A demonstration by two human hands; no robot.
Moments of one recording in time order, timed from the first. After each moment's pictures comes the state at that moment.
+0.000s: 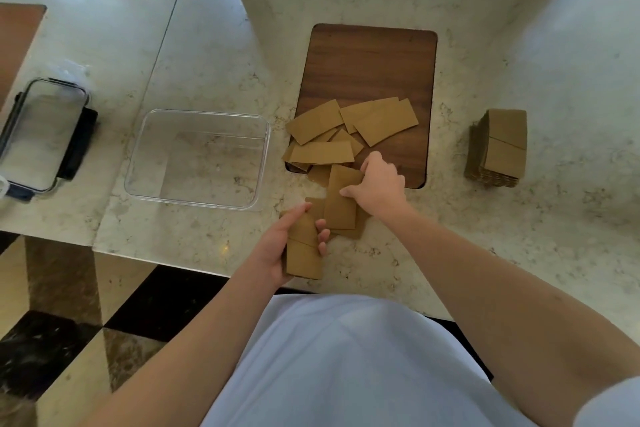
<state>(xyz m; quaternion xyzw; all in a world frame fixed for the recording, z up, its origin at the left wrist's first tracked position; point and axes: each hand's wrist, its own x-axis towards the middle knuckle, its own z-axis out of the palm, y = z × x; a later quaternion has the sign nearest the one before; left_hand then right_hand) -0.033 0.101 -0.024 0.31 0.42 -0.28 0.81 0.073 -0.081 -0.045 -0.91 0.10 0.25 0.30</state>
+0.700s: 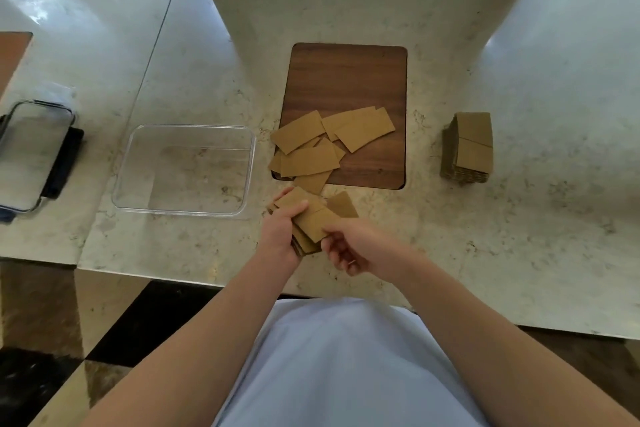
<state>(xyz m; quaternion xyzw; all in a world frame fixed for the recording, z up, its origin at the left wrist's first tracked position) -0.009 0.065 -0.016 0.39 0.40 -0.12 0.82 -0.010 -0.085 0.031 -0.62 0.23 0.52 0.55</state>
